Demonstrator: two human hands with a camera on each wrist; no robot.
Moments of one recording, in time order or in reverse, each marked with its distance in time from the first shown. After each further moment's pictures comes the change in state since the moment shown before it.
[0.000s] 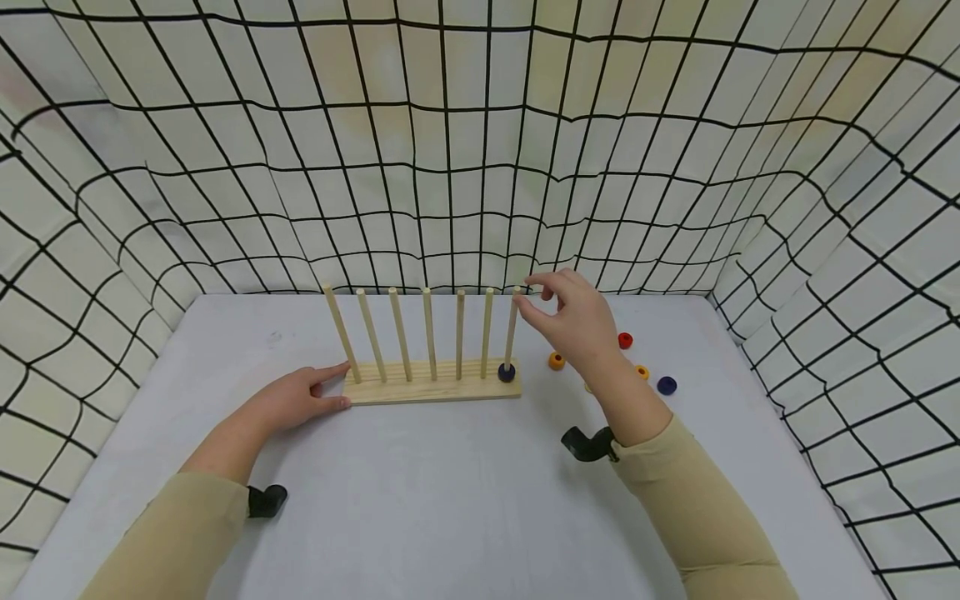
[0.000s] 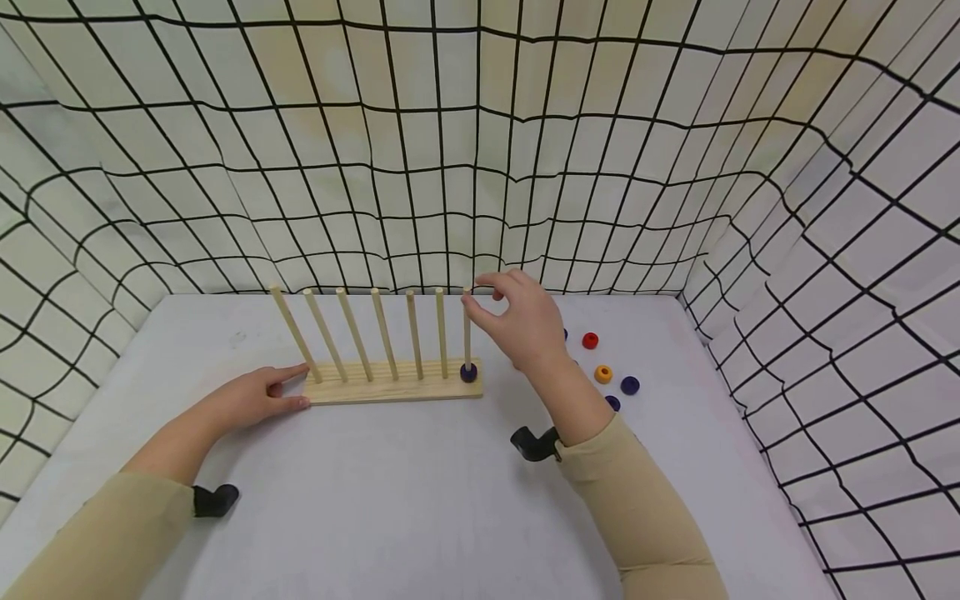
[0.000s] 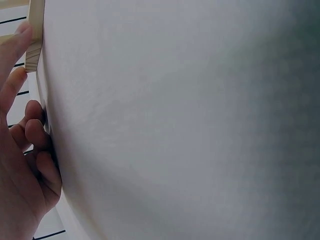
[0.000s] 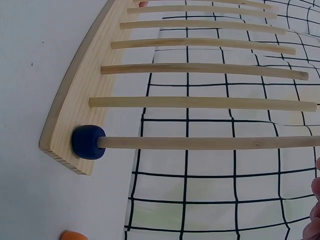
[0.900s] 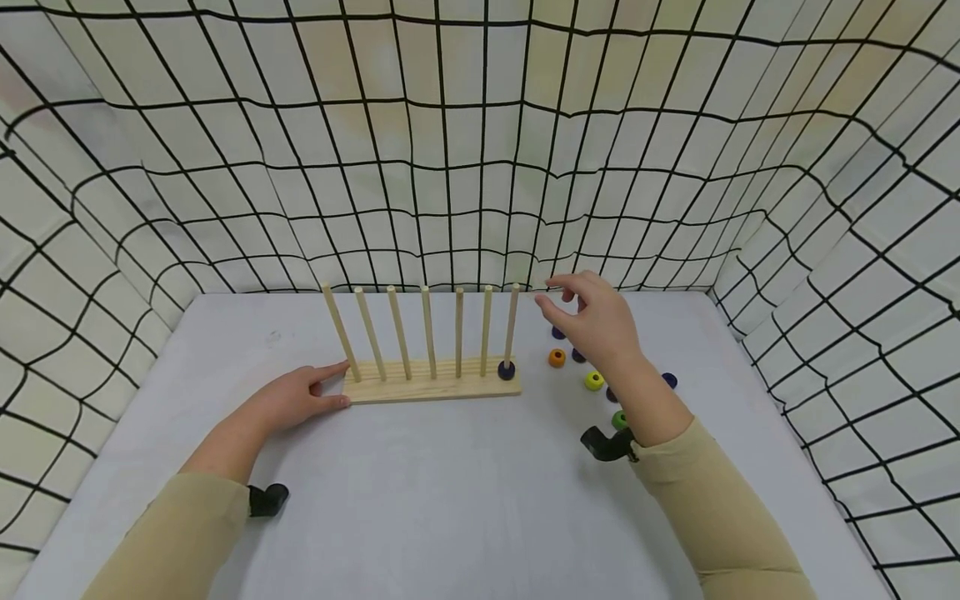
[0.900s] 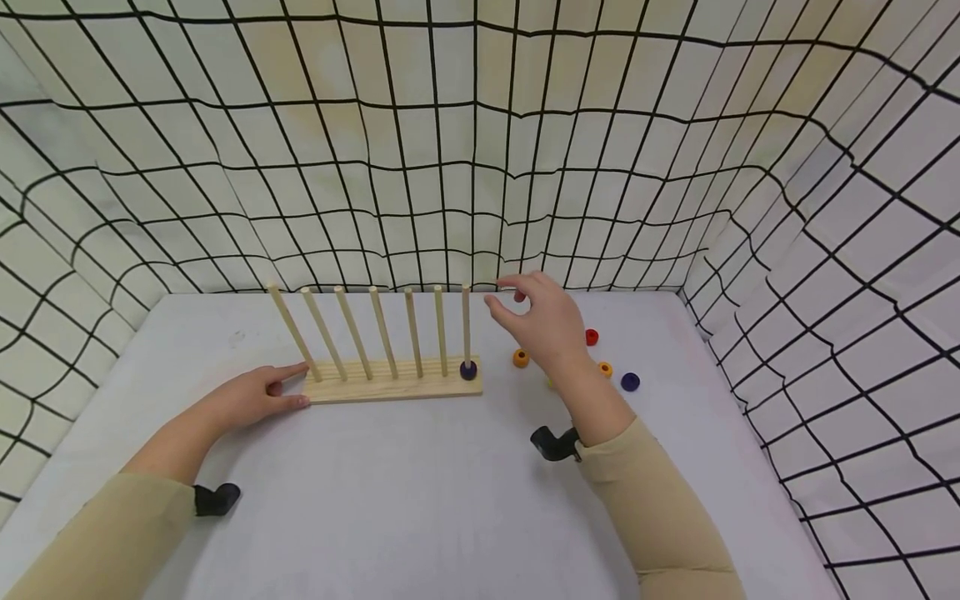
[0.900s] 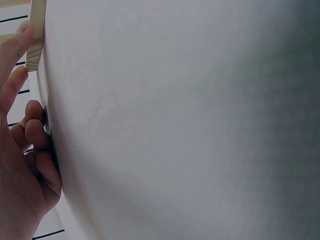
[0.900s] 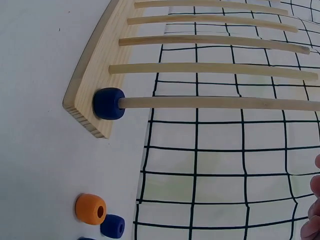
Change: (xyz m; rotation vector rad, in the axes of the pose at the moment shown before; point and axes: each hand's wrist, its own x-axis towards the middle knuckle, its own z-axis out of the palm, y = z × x) left_hand -0.001 0.002 -0.002 0.008 -0.006 -0.005; right_hand -0.009 0.017 -0.015 -0.046 -0.078 0.101
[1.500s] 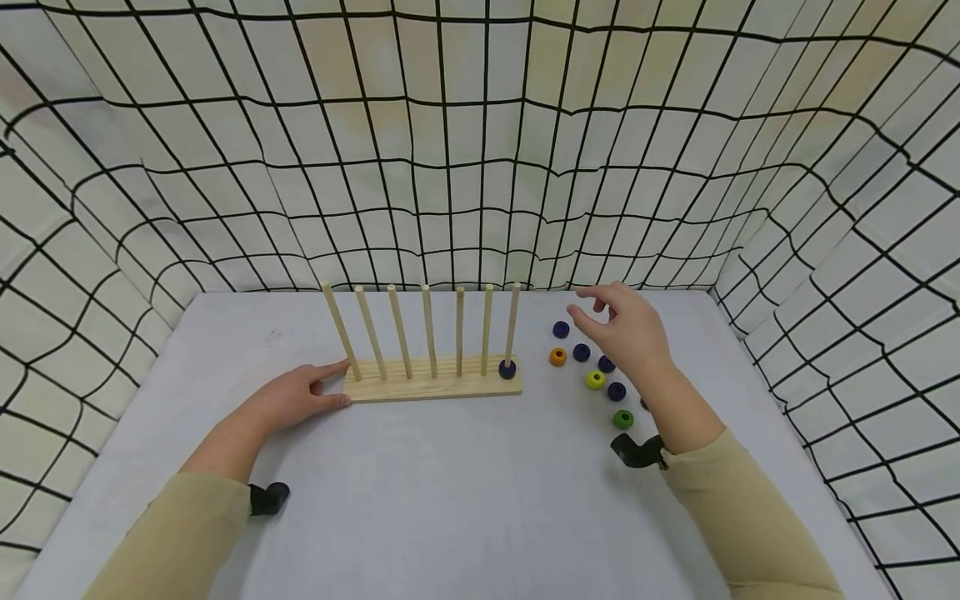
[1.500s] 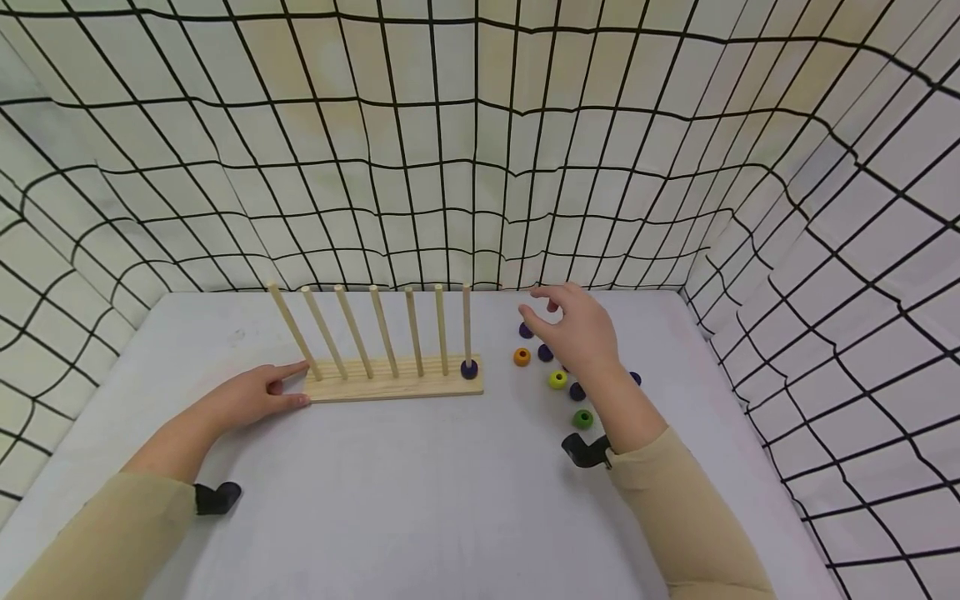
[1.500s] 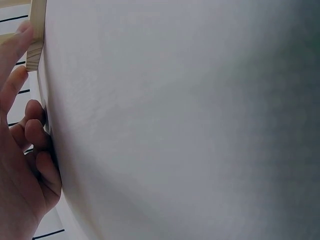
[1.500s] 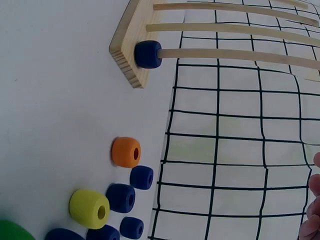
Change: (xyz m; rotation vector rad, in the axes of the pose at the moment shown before) left_hand 0.000 0.000 0.000 -0.007 -0.006 -0.005; right_hand -0.013 0.037 -0.011 -0.047 -0.048 0.080
